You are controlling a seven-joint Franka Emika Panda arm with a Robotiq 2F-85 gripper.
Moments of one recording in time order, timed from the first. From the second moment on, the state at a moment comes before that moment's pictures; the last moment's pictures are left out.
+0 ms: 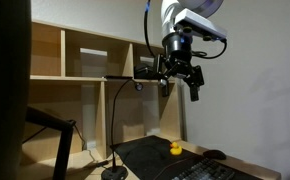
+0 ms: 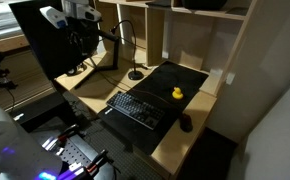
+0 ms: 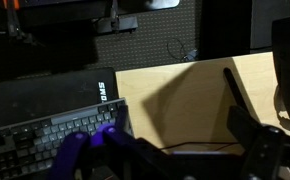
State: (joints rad) arm 0.10 -0.42 0.08 -2.34 0.25 1.80 0.23
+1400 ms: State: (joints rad) arm -0.15 0.04 -0.11 -2.28 0.07 2.54 0.54
